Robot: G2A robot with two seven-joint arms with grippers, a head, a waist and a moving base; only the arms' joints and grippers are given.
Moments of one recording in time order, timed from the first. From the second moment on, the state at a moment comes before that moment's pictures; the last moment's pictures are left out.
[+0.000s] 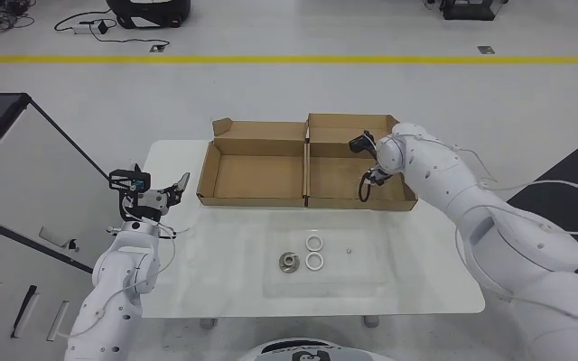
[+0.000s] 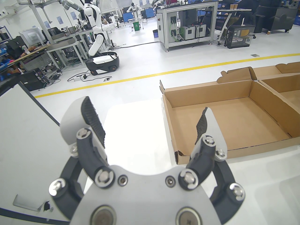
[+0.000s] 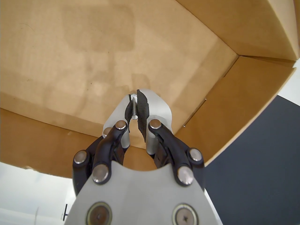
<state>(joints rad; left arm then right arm) 1.73 -1.15 -1.60 -1.80 1.33 0.00 0.00 -0.43 -1.24 0.27 -0.63 -0.52 -0.09 1.06</state>
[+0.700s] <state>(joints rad) 1.73 -1.15 -1.60 -1.80 1.33 0.00 0.00 -0.40 -1.23 0.35 -0.70 -0.59 -0.22 1.08</state>
